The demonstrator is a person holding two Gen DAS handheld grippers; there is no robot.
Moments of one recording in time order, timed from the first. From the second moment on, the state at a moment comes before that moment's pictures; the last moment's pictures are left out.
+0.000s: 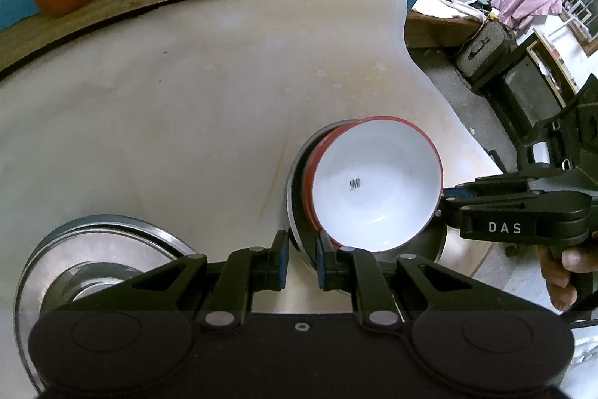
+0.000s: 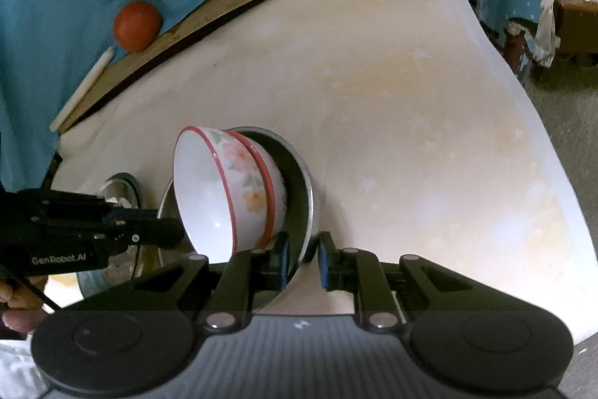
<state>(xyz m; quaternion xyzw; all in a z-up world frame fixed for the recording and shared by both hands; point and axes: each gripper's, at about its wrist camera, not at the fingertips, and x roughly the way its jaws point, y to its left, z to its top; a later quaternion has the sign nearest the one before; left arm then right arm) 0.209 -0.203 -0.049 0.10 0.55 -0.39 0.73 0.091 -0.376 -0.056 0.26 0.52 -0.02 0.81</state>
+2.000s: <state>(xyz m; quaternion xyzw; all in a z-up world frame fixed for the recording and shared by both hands) 0.208 -0.093 0.003 -0.01 0.51 -0.29 0.81 0.158 -0.320 -0.023 0.19 0.50 0.08 0.84</state>
